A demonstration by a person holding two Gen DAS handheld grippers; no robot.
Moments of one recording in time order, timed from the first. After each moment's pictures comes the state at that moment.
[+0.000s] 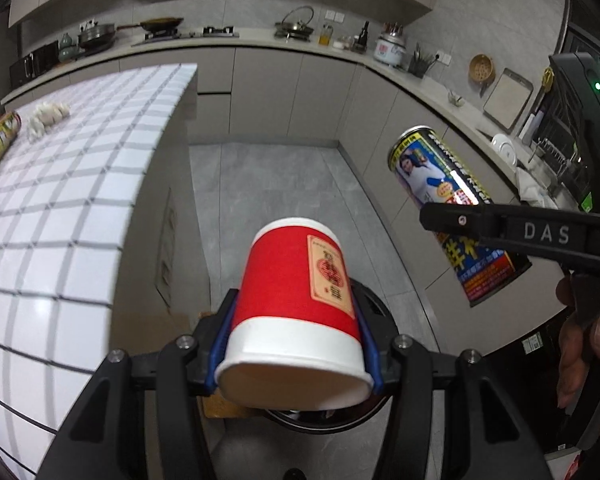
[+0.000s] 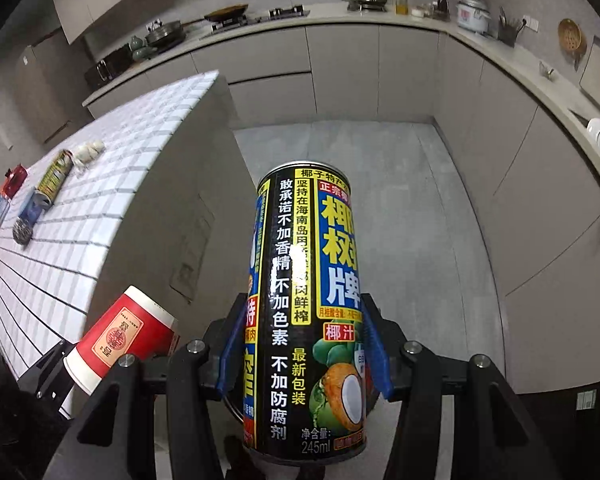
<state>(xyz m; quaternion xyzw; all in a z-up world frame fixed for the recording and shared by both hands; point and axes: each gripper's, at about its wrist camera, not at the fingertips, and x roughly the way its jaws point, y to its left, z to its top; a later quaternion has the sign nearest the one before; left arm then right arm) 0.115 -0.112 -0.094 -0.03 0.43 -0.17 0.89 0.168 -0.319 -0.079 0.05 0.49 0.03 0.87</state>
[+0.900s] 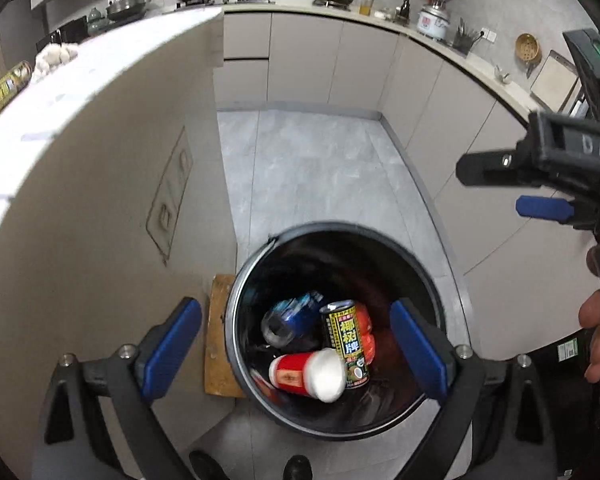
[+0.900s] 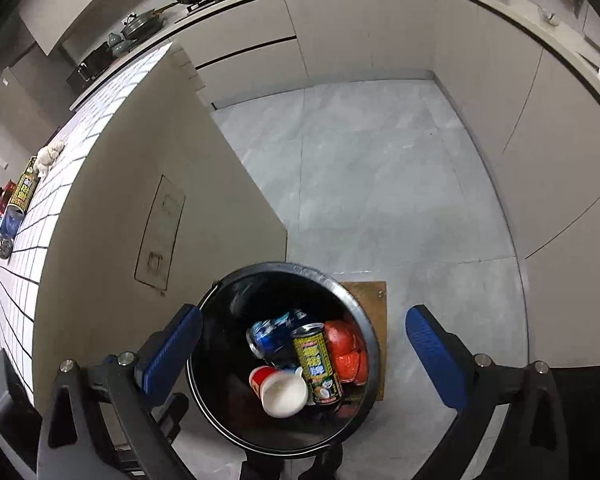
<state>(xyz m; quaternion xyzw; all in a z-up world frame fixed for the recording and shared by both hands) 0.109 -0.136 -0.135 -0.02 0.47 -0.09 0.88 0.202 -0.361 -0.138 0.10 0.53 0.03 0.84</state>
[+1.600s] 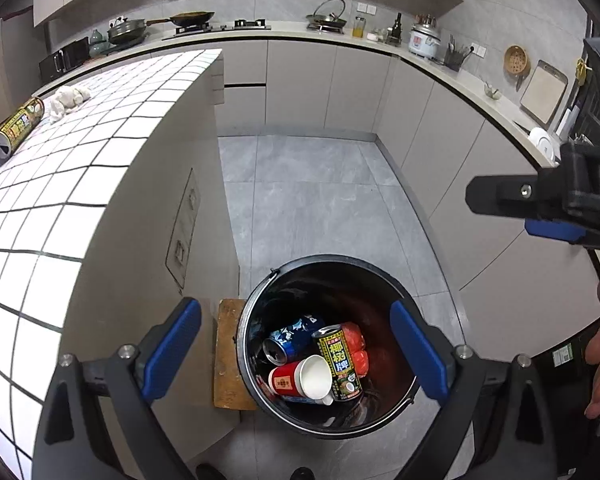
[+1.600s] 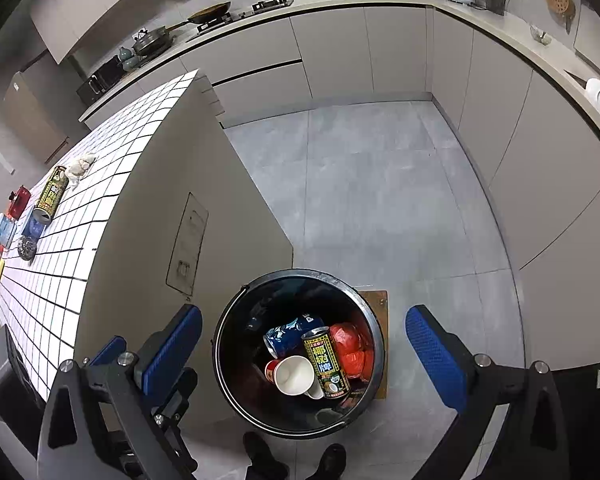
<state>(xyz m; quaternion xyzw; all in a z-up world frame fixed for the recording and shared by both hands) 0.105 -0.136 -0.099 -0.01 0.44 -0.09 0.89 0.169 -0.350 -0.091 0.10 0.50 0.04 0.86</state>
